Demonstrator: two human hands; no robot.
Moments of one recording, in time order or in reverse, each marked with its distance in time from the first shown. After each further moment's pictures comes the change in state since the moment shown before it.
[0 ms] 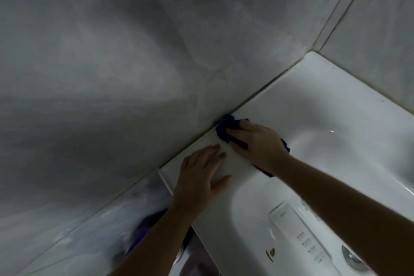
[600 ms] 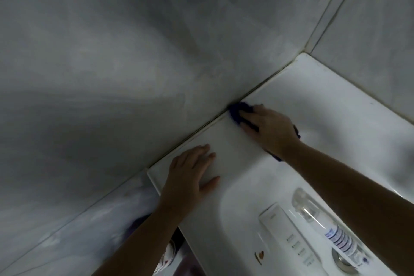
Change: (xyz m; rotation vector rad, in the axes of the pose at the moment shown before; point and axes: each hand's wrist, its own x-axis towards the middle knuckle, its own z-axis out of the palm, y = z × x) left_hand 0.001 0.000 0.001 0.014 0.040 0.025; right_hand 0.006 0.040 -0.025 -0.103 0.025 0.155
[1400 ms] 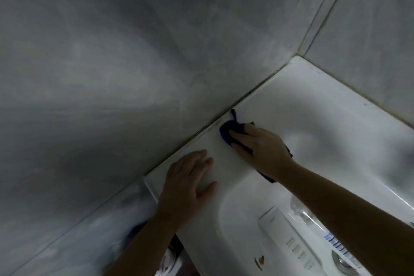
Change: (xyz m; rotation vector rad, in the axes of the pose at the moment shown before) left_hand -0.002 -0.003 -0.003 -0.027 -0.064 -0.006; right_hand -0.029 -0.015 0.009 0.091 0.003 -0.144
